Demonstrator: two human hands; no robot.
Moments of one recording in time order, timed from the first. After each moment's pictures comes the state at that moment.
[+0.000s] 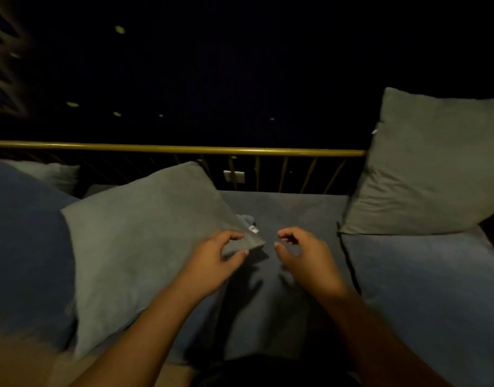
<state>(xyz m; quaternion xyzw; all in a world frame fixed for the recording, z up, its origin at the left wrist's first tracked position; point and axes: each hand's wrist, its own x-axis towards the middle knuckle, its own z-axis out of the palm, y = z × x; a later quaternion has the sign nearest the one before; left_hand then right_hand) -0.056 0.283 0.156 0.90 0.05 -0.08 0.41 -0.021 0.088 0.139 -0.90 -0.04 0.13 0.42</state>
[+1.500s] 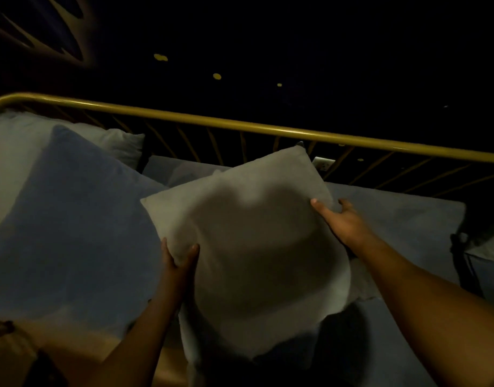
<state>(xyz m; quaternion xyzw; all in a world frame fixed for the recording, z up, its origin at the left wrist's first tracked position) -0.080 0.631 0.020 0.71 0.44 -0.03 0.55 0.101 0.347 0.032 -0.85 0.19 0.34 0.35</state>
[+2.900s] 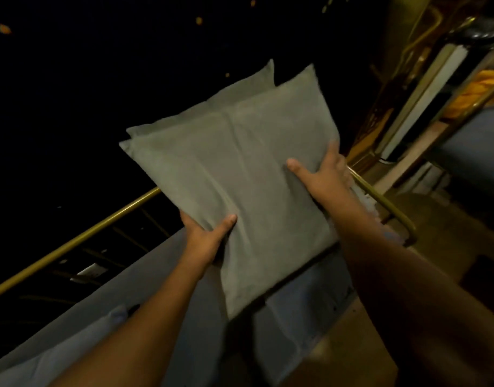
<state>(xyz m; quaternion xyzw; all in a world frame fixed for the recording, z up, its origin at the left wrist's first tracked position) 0.048 -0.021 0.131 0.77 -0.04 -0.18 0.61 -0.004 -0.274 0.160 -0.82 0.42 -0.10 0.36</state>
